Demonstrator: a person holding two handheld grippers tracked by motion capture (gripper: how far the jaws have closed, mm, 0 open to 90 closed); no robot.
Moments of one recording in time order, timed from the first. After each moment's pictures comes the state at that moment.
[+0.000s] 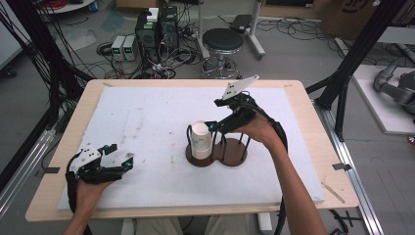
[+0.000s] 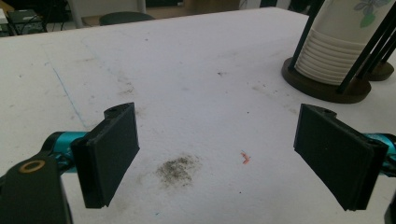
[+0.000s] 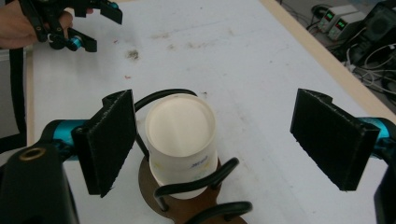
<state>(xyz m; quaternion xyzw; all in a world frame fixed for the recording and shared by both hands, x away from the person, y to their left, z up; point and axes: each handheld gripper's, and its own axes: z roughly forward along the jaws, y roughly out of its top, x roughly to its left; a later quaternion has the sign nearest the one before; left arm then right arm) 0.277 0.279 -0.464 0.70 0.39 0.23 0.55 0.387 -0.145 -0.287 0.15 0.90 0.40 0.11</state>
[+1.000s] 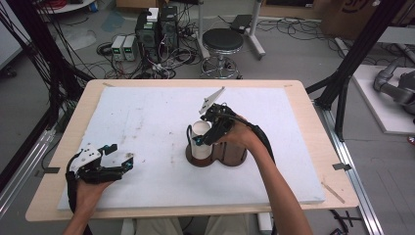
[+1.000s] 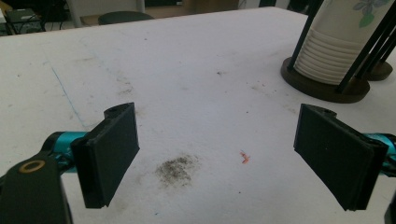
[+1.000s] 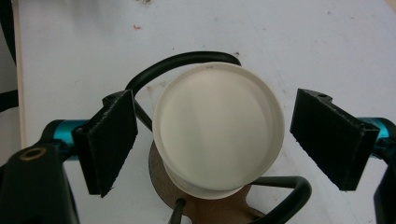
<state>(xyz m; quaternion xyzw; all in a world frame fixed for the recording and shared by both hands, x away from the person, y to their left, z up) 0.277 0.280 -0.464 0.70 0.39 0.23 0.55 0.396 -0.102 -0.330 0.13 0.94 0.31 0.07</state>
